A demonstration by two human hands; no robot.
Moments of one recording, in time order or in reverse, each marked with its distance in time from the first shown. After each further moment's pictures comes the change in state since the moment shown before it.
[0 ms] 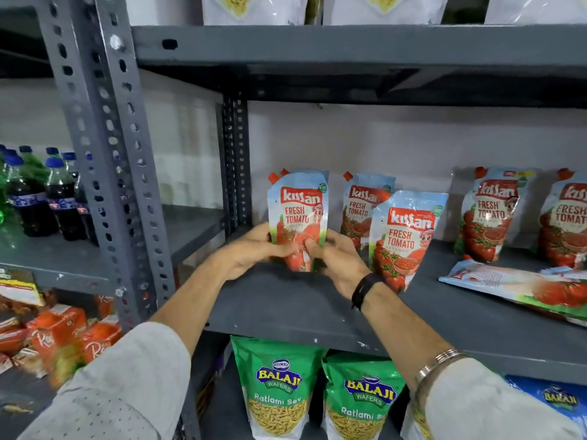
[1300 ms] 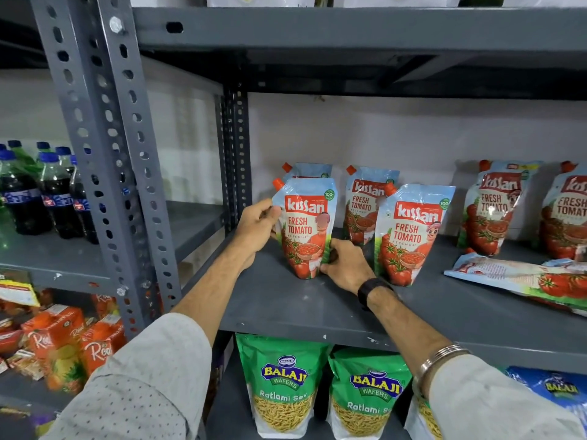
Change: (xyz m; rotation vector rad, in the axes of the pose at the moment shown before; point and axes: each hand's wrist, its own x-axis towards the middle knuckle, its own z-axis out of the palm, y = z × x) left_hand 0.030 -0.010 -0.009 0.058 0.417 0.195; right_hand 0.011 0.024 -0.016 -0.895 0.091 -0.187
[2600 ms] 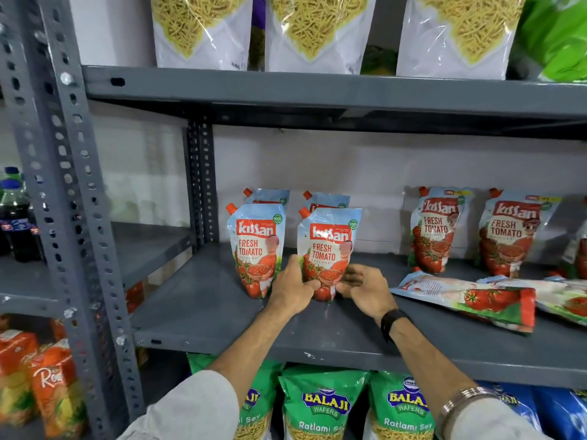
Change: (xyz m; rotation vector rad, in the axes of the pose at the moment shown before) left_hand -0.057 0.004 0.156 0.373 -0.083 -0.063; right_hand -0.038 0.081 -0.097 0.290 0.147 0.144
